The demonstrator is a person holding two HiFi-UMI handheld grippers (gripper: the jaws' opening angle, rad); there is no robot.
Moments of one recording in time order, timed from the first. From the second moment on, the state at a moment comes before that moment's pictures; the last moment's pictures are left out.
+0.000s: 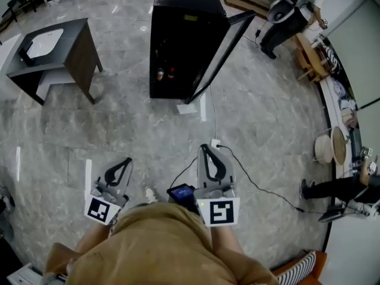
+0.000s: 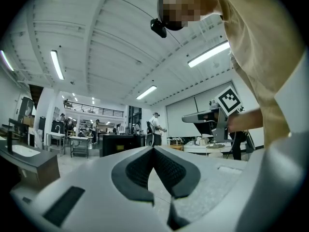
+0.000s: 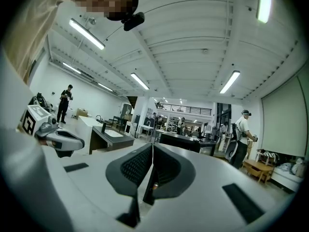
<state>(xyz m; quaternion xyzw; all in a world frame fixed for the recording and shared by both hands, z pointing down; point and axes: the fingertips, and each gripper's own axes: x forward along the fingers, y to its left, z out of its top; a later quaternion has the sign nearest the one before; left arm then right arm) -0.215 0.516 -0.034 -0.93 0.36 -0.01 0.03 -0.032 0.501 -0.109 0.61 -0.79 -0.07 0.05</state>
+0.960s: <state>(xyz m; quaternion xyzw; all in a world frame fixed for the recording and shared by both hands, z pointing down) -0.142 0.358 -0.013 -0.92 0.38 -0.02 0.01 0.040 0.311 -0.078 0.57 -0.82 -0.06 0.04</state>
